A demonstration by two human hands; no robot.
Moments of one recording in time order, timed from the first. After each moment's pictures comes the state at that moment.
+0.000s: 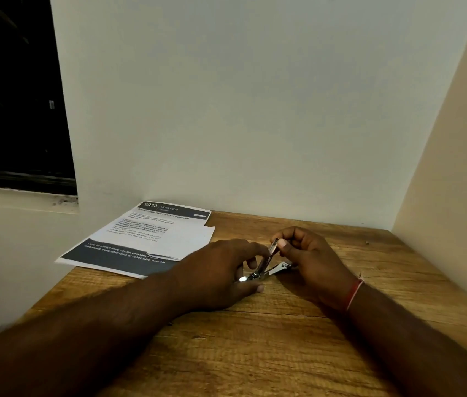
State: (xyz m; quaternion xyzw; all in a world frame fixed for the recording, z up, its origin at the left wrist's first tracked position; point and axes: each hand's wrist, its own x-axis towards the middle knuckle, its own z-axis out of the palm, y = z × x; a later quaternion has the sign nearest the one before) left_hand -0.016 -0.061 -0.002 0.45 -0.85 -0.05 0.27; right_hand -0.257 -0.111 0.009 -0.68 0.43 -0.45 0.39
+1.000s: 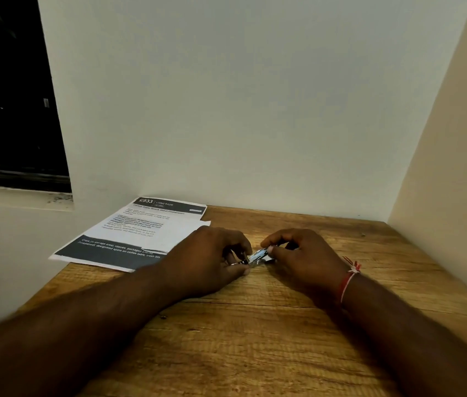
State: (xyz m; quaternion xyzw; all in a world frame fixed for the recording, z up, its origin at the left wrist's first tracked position) left_hand -0.013 -0.057 0.006 0.50 -0.79 -0.09 0.34; right_hand -0.261 -0.113 0.012 -0.78 0.50 -0.33 0.22
